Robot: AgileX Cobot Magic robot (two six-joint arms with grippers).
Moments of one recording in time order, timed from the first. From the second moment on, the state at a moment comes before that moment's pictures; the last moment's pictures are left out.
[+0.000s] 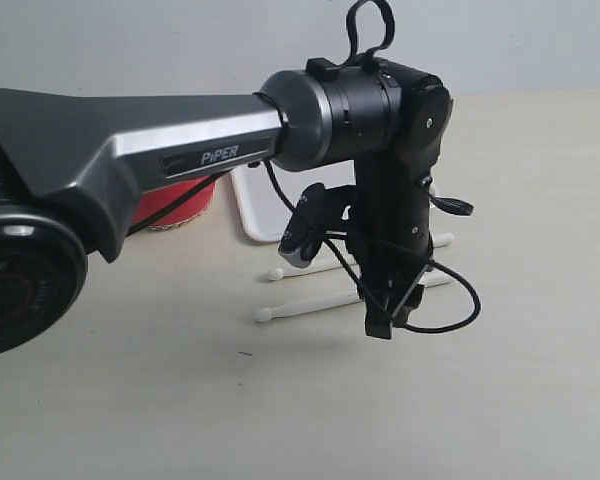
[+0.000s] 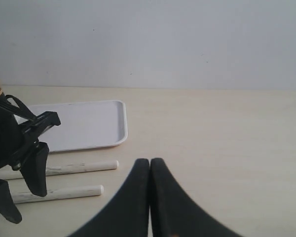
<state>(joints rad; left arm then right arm) -0.94 2.40 -2.03 -0.15 1.17 -2.11 0.01 0.00 -0.01 0.00 0.27 0.01</state>
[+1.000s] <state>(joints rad) -0.87 2.42 -2.03 -0.15 1.14 -2.11 0.01 0.00 -0.01 0.00 0.27 0.01</state>
